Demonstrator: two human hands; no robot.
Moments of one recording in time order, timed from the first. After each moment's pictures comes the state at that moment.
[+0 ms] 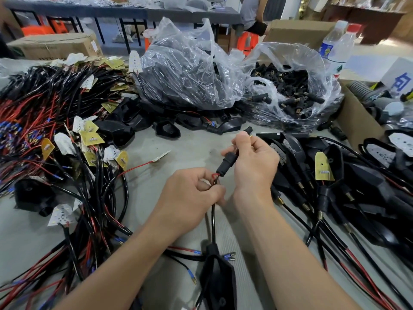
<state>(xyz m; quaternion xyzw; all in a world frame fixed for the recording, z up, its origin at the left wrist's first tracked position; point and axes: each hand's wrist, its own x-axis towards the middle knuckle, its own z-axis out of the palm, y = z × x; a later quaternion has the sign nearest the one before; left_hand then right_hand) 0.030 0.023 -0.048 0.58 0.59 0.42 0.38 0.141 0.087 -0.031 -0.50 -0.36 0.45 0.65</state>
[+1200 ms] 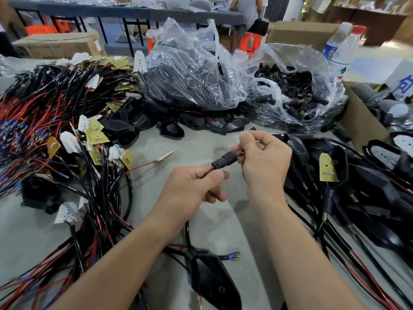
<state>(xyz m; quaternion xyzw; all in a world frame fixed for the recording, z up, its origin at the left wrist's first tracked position) 0.024 0.023 -0.041 0.47 0.51 0.49 0.52 0.155 0.097 -0.031 -0.49 -0.43 0.42 0.63</state>
